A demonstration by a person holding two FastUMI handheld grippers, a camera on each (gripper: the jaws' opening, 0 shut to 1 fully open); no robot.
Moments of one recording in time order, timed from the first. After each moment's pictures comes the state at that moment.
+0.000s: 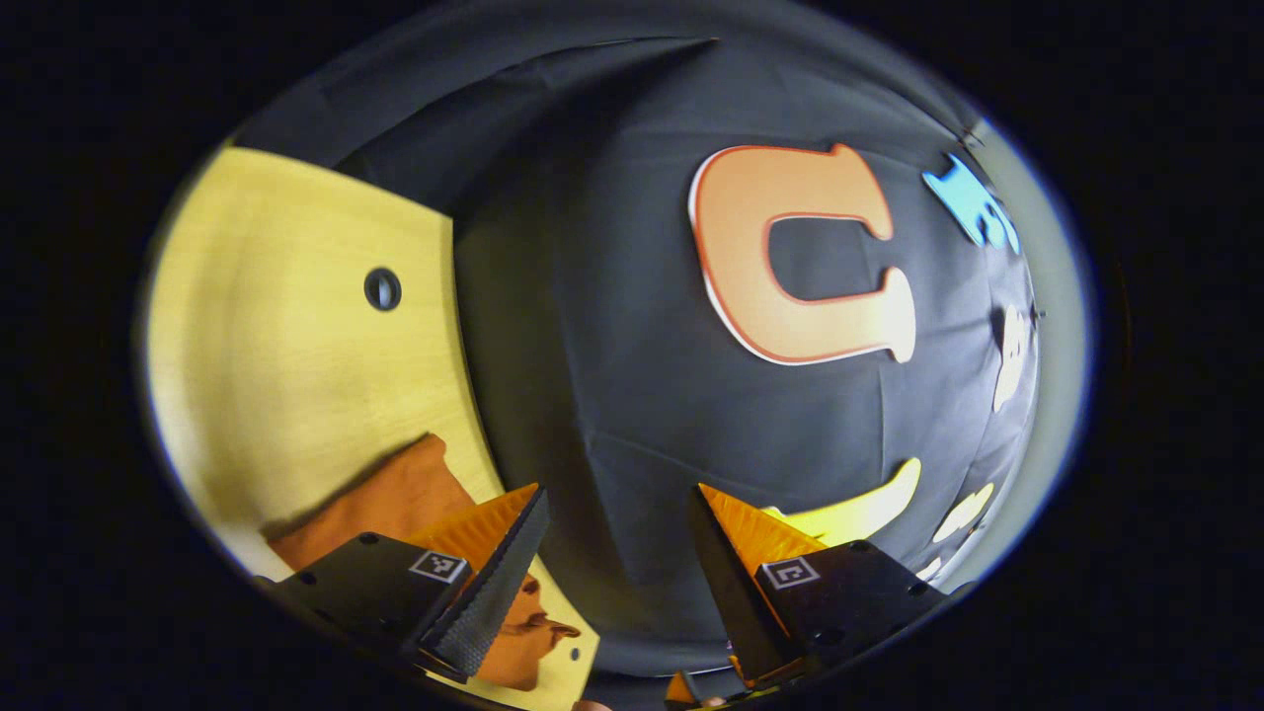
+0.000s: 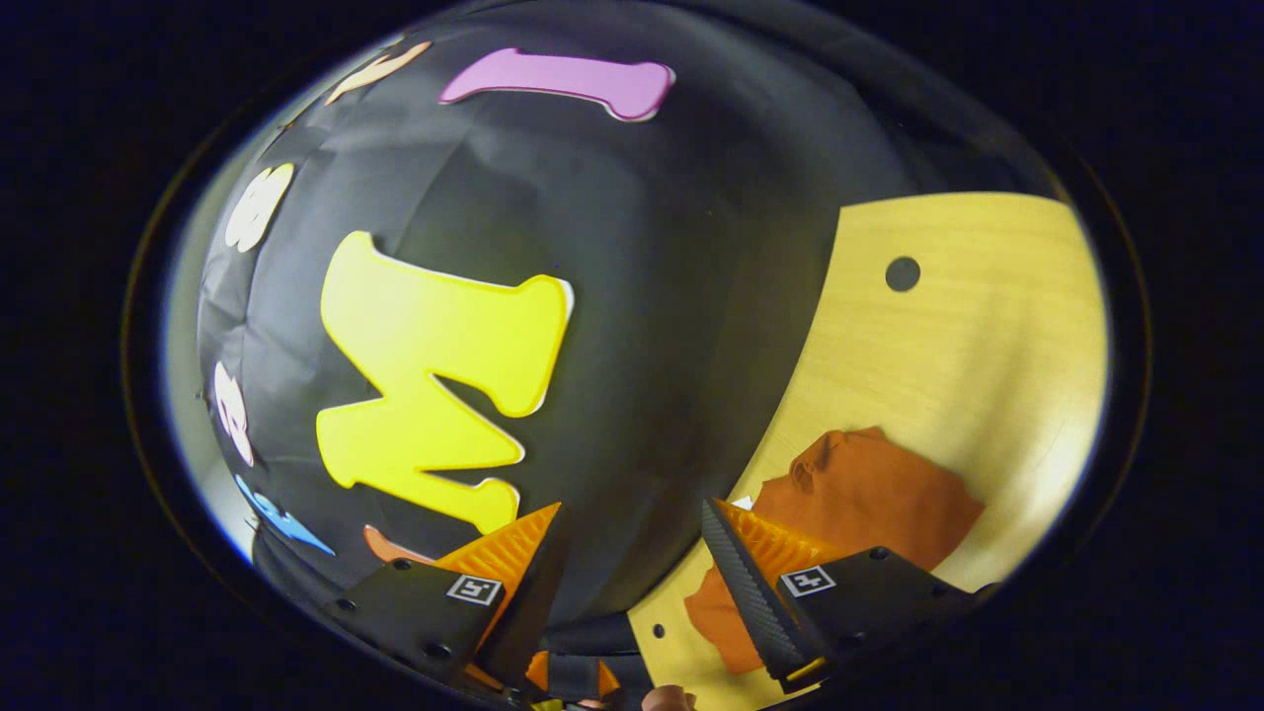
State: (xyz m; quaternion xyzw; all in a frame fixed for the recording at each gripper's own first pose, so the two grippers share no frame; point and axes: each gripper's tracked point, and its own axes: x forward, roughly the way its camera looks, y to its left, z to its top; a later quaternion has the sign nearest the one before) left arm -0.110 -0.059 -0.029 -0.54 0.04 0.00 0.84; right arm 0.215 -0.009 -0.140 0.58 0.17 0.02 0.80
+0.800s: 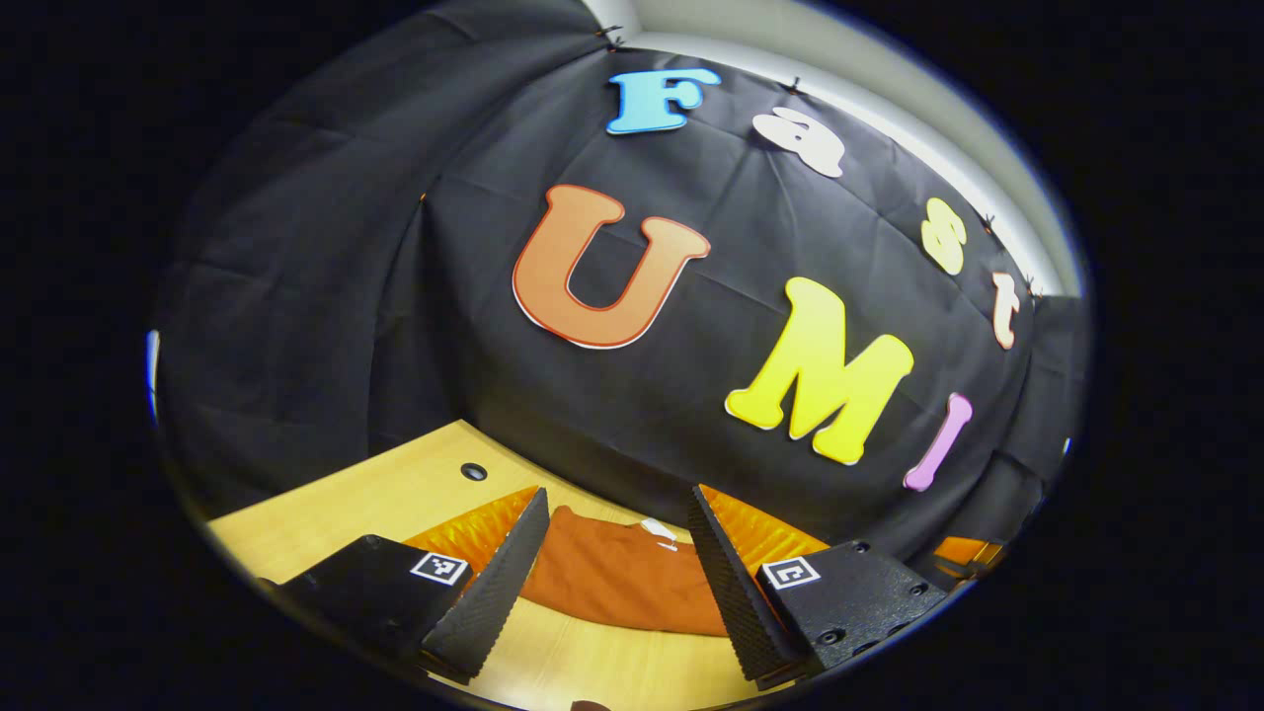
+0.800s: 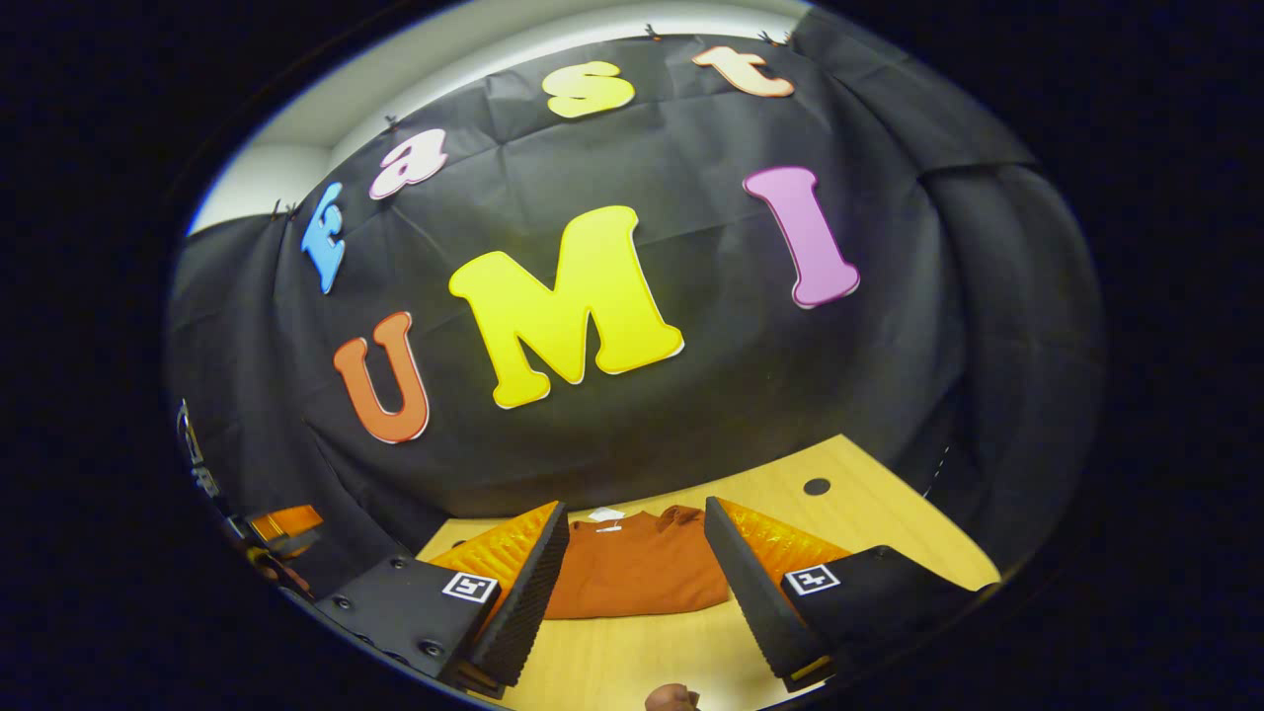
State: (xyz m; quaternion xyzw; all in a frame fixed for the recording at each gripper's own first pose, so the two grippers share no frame) left arm -0.325 -0.113 0.036 -0.13 0.03 0.05 0.99; right arm 0.005 -0.046 -0.086 0.16 0.09 0.05 0.98
